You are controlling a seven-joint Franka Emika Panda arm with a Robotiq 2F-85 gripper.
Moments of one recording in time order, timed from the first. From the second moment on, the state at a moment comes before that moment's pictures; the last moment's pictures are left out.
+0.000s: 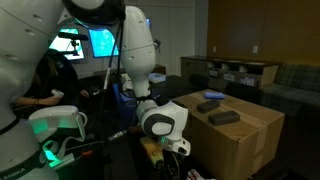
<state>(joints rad) -0.05 0.73 -0.02 -2.27 -0.04 2.68 -0.14</state>
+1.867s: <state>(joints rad) -0.08 0.80 -0.11 -2.08 -0.01 3.00 0.01</state>
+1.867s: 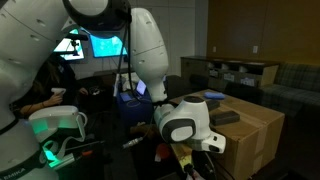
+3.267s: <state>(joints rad) -0.22 0.99 -0.03 -1.90 0.05 2.99 0.02</state>
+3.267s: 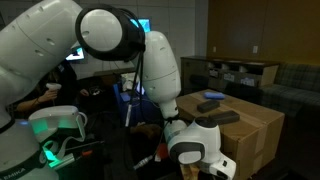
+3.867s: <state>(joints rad) -0.21 0.81 -0.06 -2.02 0.04 2.90 0.02</state>
